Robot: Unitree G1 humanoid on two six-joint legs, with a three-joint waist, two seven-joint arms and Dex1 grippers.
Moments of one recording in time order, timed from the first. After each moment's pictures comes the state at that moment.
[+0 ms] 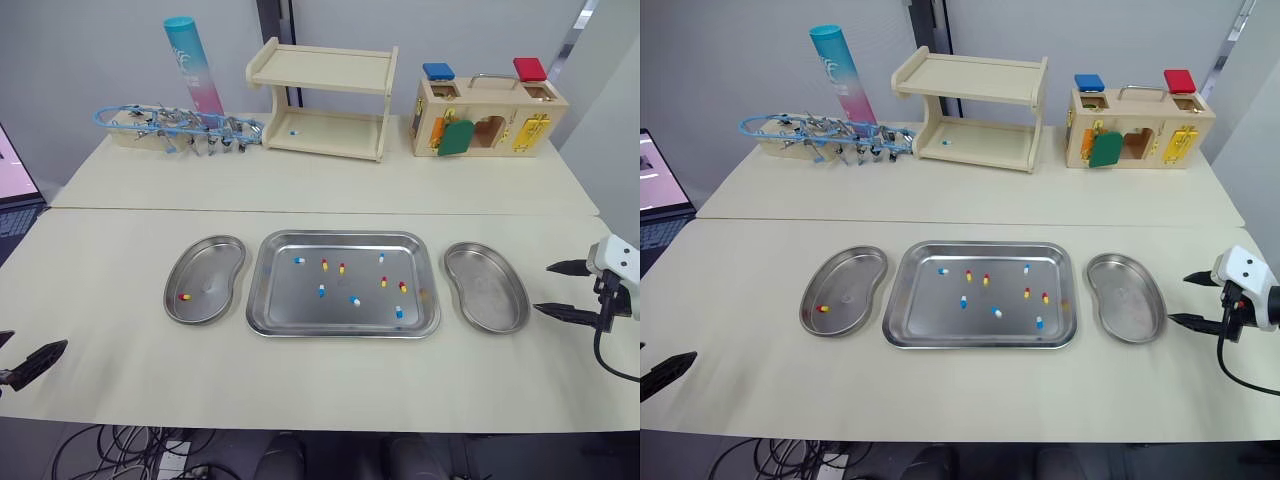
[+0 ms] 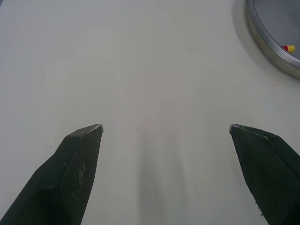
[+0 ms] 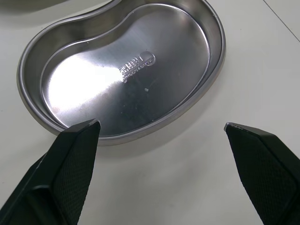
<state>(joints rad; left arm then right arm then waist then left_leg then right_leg) 0.35 0.90 0.86 0.16 -0.43 0.41 -0.94 -0.29 -1.09 -0.16 0.39 0.22 0.08 1.33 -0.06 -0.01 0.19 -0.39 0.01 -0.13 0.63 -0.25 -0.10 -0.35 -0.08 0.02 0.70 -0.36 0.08</state>
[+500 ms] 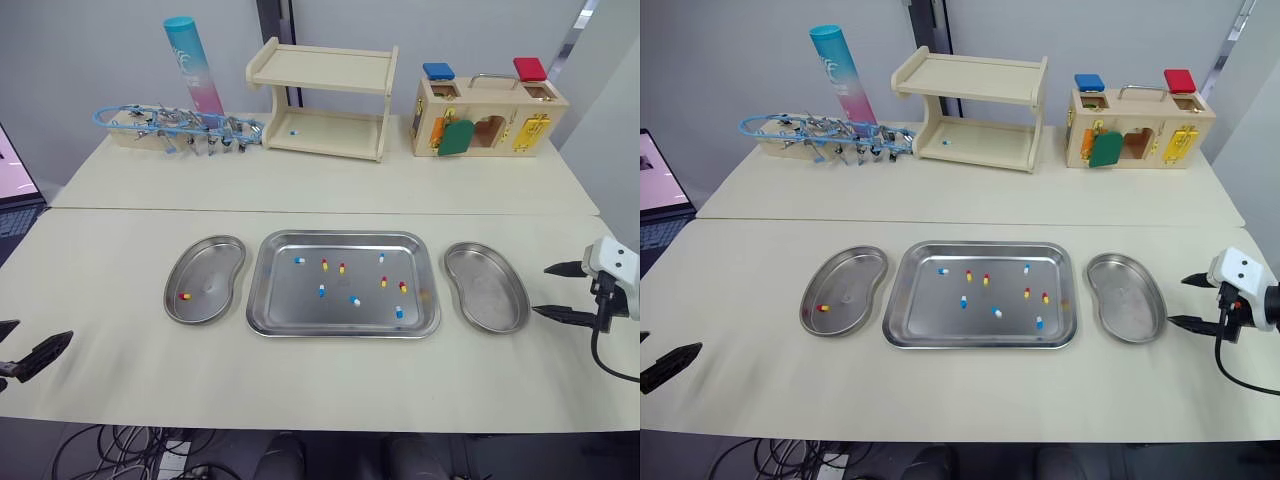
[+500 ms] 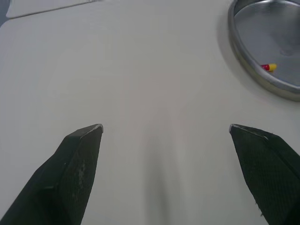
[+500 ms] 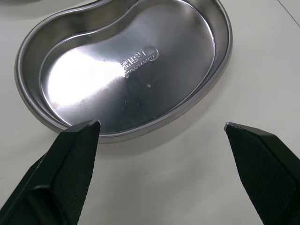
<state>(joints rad) 0.33 0.88 0.86 0.08 -0.46 0.41 -0.93 -0.34 -1.09 -0.13 0.43 0.19 0.05 1.33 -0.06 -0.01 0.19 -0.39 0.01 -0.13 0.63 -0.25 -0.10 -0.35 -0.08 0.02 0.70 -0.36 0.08</state>
